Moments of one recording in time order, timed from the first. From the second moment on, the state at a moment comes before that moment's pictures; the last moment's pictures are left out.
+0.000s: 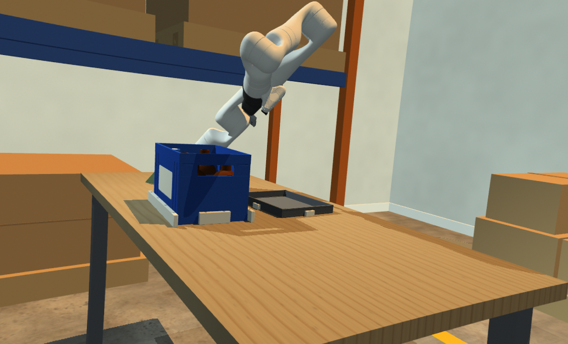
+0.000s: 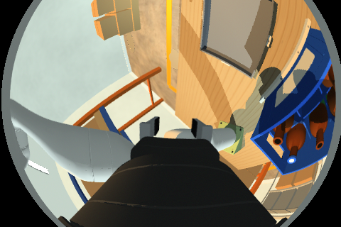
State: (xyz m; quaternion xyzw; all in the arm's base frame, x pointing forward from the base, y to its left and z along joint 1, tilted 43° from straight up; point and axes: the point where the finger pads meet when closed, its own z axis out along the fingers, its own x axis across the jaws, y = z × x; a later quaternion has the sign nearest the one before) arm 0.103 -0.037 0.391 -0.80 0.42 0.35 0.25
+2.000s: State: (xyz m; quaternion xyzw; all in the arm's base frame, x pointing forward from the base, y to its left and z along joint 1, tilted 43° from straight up) arm 0.069 -0.082 0.390 -0.65 0.62 0.27 0.34
